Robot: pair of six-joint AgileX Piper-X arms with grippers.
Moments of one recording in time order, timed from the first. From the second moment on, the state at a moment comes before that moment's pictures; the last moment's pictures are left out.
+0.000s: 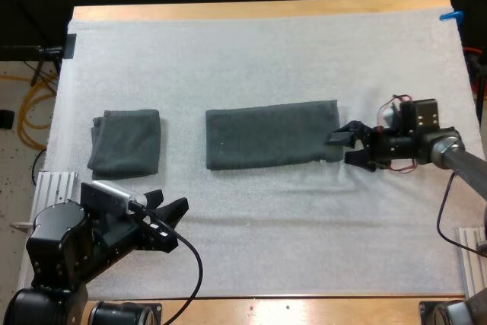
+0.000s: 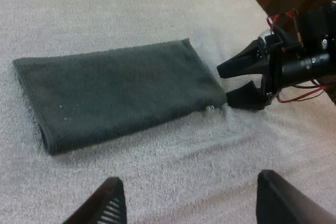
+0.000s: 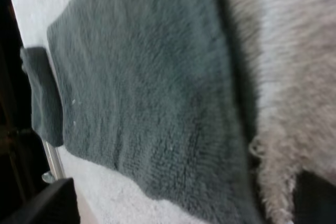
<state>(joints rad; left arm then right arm) -0.09 0.44 -0.77 1.02 0.55 -1.96 0.14 1.78 -0.82 0.24 -0.90 -1.25</state>
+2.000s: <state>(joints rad) -0.09 0.44 -0.77 1.02 0.62 -1.99 0.23 1.54 -0.90 0.60 -0.14 -1.59</state>
